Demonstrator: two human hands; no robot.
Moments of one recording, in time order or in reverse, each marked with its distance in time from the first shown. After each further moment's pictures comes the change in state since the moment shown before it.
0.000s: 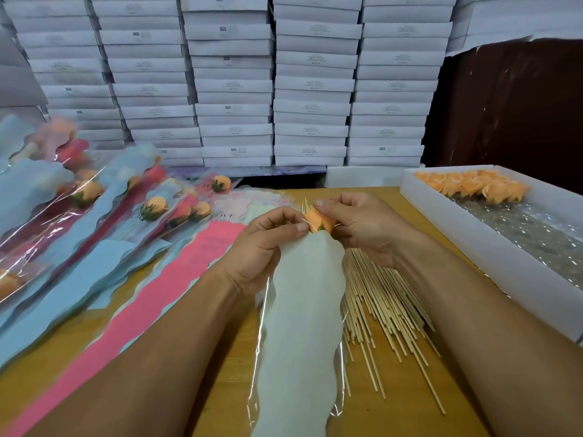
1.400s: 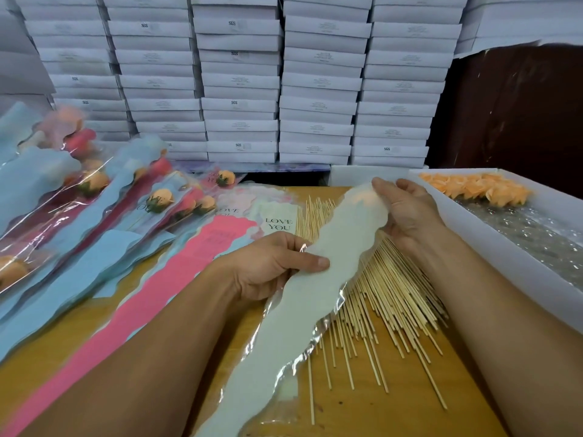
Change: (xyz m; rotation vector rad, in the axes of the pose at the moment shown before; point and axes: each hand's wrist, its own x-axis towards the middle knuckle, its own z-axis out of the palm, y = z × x) left_hand -0.006 -0.001 -0.010 0.177 -0.202 -0.464; right_hand 0.027 0.024 -0.047 0.393 0.518 0.089
